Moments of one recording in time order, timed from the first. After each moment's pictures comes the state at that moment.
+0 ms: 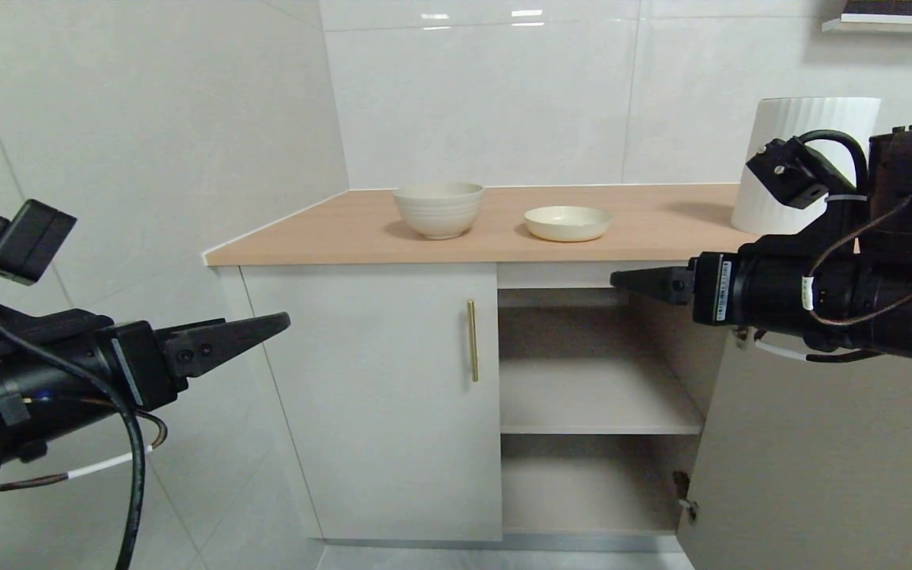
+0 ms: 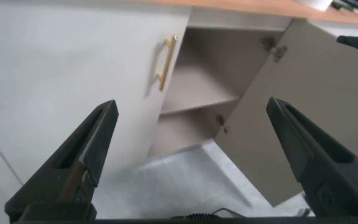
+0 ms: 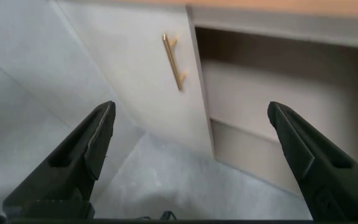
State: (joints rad) left arm -0.15 1.24 -0.64 -0.39 -0.38 -0.28; right arm 0.52 1.52 -1.03 -0.23 0.04 0.26
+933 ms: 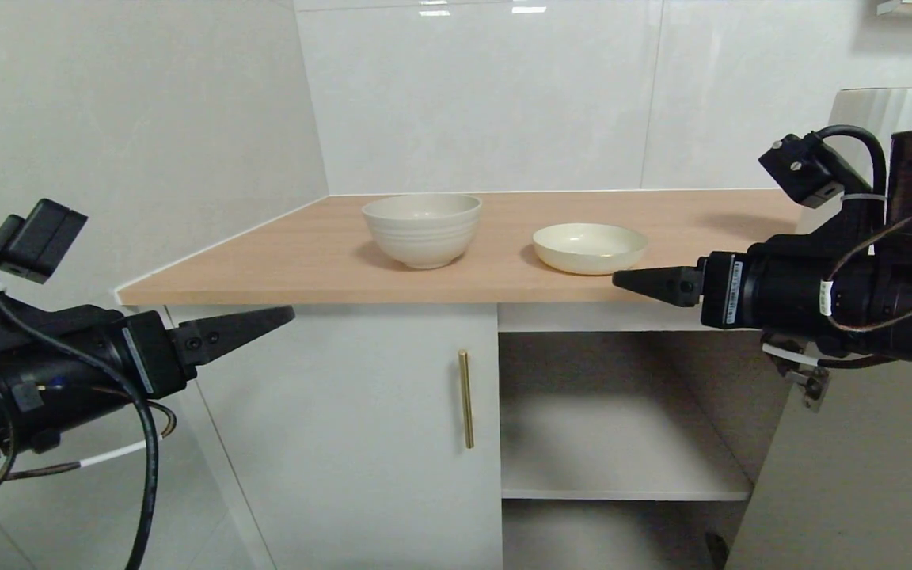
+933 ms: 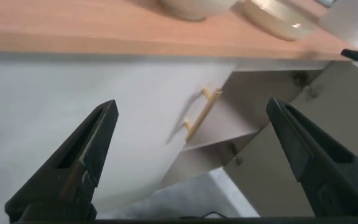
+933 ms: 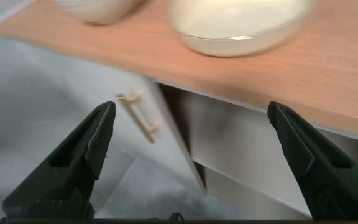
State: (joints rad) left arm -0.14 1.26 -0.65 -0.39 -0.38 -0.34; right arm 0.53 1.49 -1.00 -0.24 0.04 0.28
